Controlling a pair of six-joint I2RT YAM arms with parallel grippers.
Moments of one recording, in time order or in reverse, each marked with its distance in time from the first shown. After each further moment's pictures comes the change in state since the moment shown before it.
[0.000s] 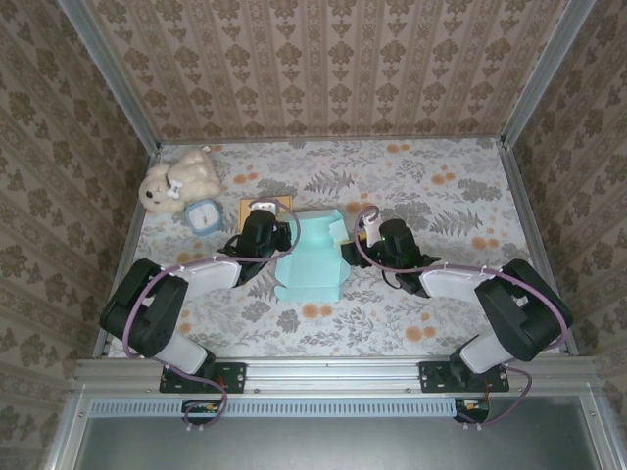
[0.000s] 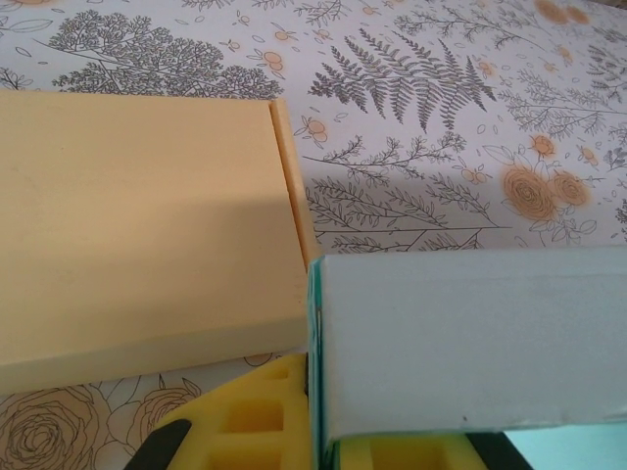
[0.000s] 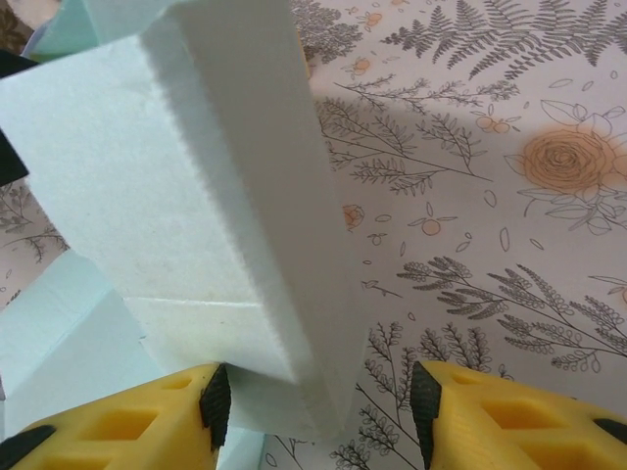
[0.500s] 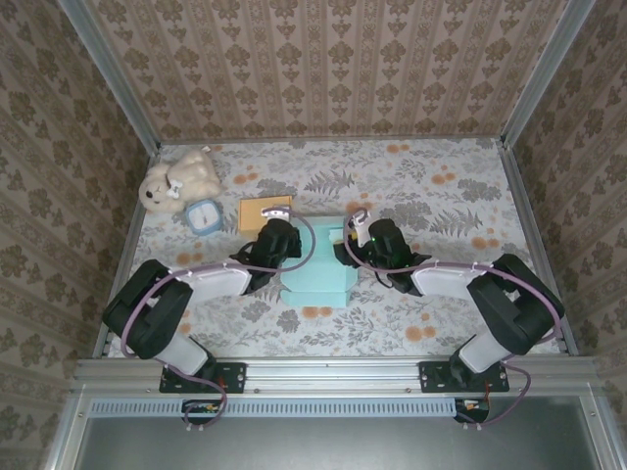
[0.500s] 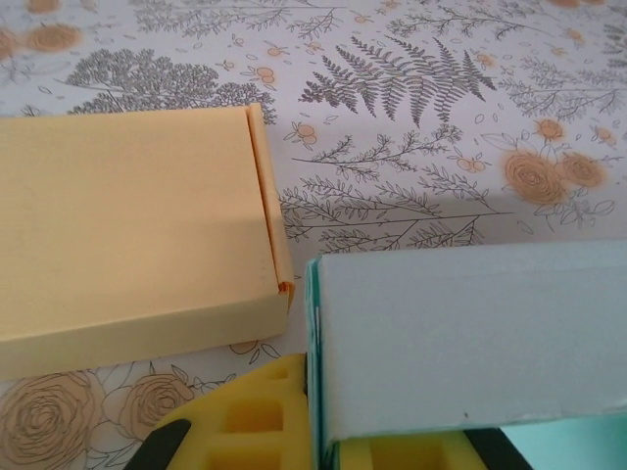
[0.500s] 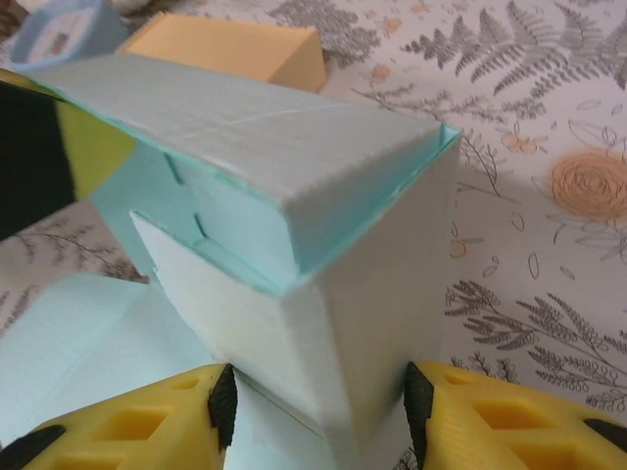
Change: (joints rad) left arm -0.153 0.004 0.000 -0.001 -0.245 0.048; right arm 0.055 0.060 0.048 0.000 0.065 -0.027
